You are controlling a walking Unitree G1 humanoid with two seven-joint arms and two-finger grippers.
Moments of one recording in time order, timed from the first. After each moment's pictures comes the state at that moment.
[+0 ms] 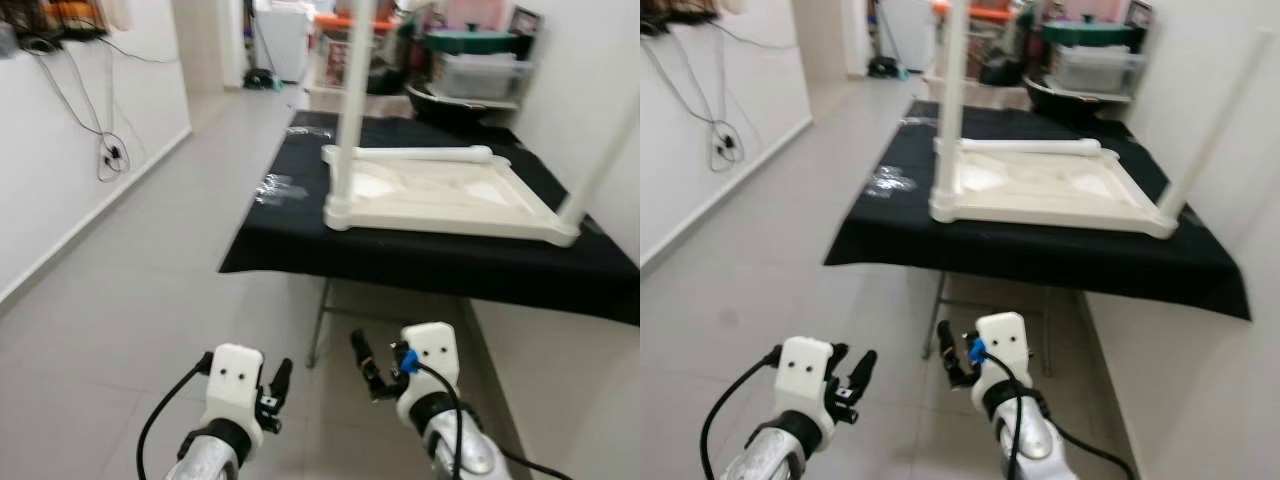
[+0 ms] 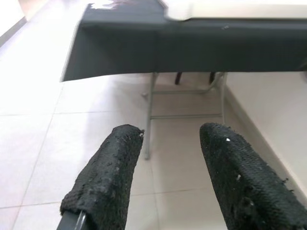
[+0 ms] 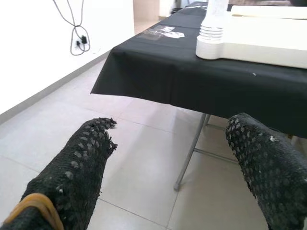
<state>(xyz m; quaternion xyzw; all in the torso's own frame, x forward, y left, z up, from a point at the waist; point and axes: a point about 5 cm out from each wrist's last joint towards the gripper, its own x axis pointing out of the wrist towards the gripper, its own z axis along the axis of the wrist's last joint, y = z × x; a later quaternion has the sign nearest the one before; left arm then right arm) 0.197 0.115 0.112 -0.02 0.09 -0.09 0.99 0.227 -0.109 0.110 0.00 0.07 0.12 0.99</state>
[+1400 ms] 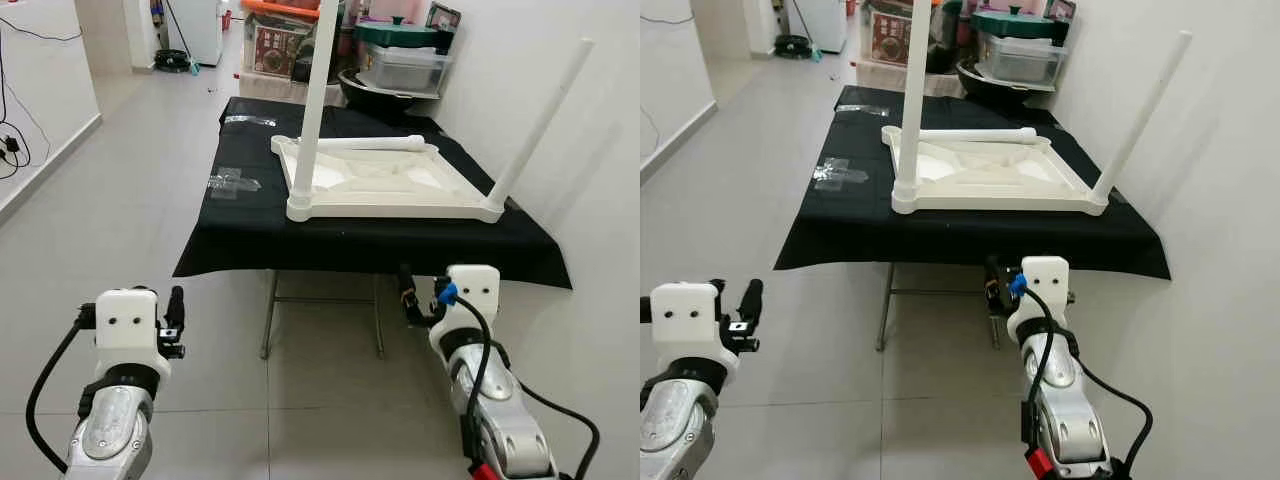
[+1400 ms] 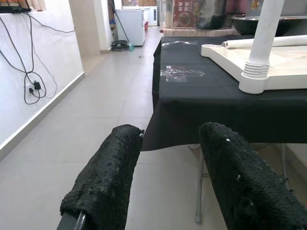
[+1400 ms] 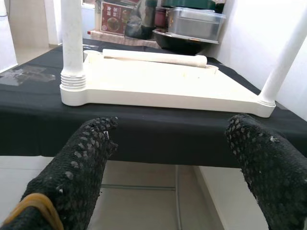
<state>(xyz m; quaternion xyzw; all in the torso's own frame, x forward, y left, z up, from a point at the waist) 0.221 0.189 0.168 0.04 -0.04 0.10 0.99 0.285 -0.174 0.149 -0.03 -0.01 -0.03 1.00</state>
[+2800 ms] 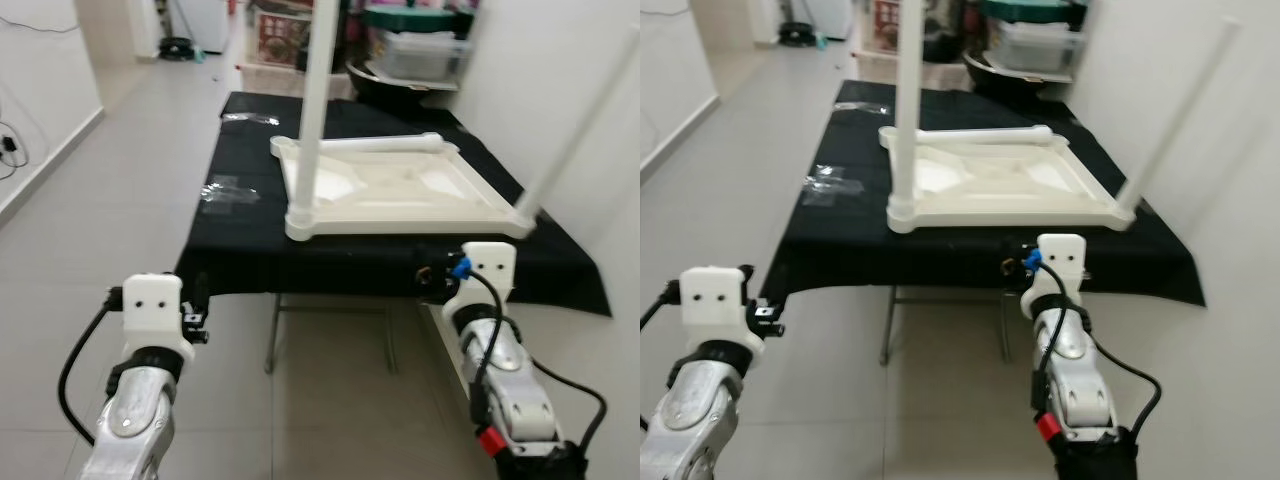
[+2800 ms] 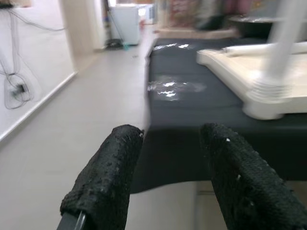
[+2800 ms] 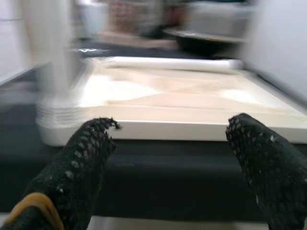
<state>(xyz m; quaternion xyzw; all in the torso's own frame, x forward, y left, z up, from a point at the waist) 0.228 0.182 0.168 0.04 -0.03 0.08 1.00 0.298 -0.165 0.145 -0.01 0.00 -0.02 1.00</state>
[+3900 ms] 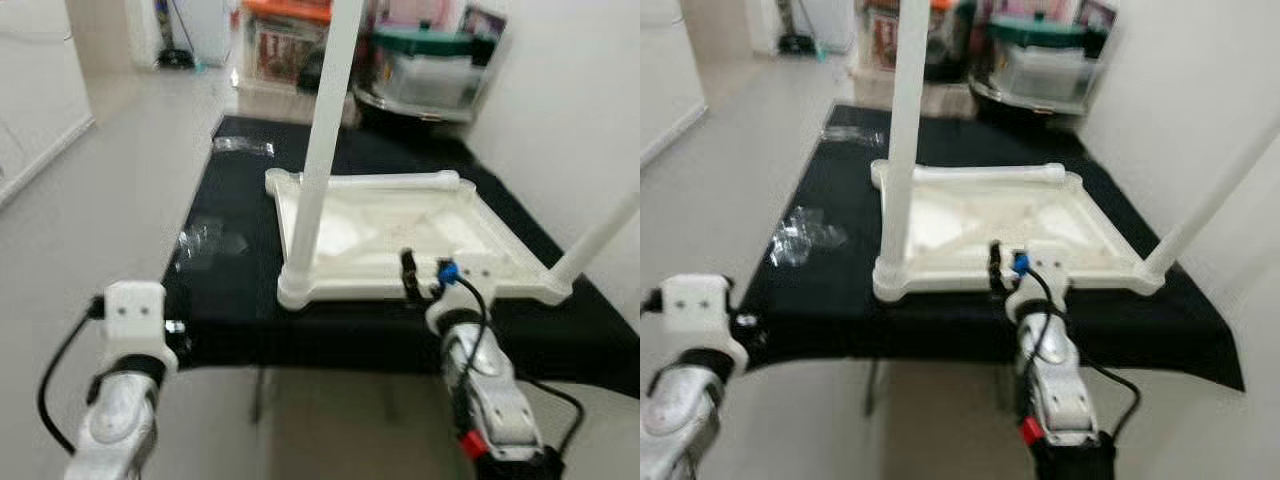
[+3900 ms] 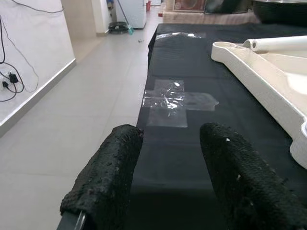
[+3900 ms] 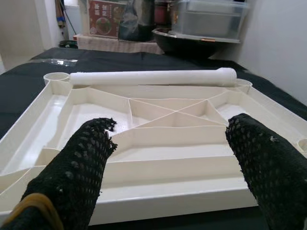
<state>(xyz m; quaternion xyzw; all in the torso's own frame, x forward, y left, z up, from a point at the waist) 0.229 0.183 0.165 0.03 -0.01 0.08 1.00 0.301 -0.171 0.154 0.00 -0.02 -0.04 1.00</state>
